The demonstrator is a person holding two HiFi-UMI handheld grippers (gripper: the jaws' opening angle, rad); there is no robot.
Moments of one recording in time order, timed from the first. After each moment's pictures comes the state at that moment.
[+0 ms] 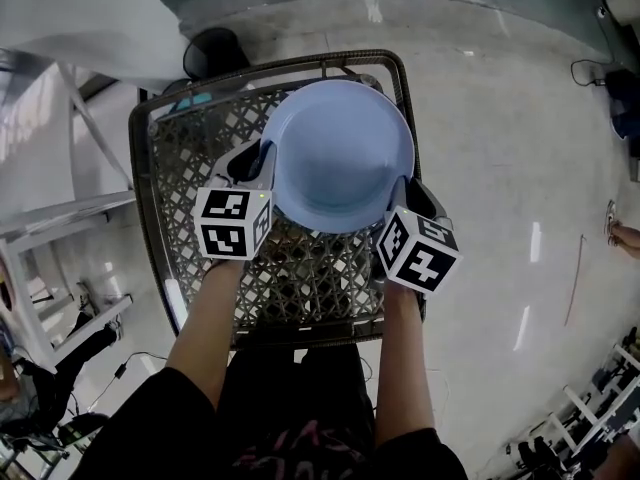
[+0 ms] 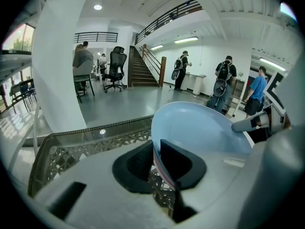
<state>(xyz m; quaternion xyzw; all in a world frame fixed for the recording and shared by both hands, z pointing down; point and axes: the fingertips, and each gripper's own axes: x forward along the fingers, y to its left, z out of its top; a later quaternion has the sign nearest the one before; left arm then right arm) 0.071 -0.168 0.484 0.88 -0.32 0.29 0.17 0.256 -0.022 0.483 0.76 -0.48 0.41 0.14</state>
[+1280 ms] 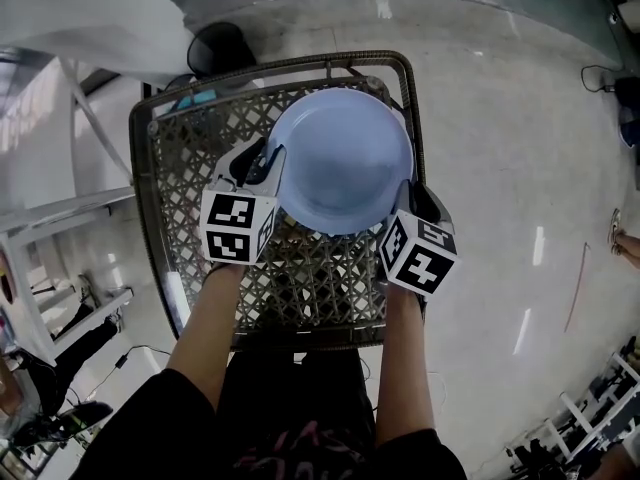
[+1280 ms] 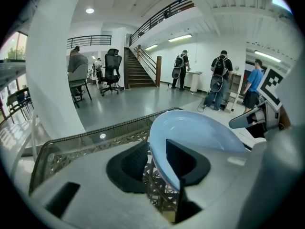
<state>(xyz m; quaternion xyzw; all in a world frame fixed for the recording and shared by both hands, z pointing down) 0.079 -0.172 0.497 0.89 -0.31 0.30 0.14 0.268 -0.027 0.507 0.76 -0.48 0.41 0.17</state>
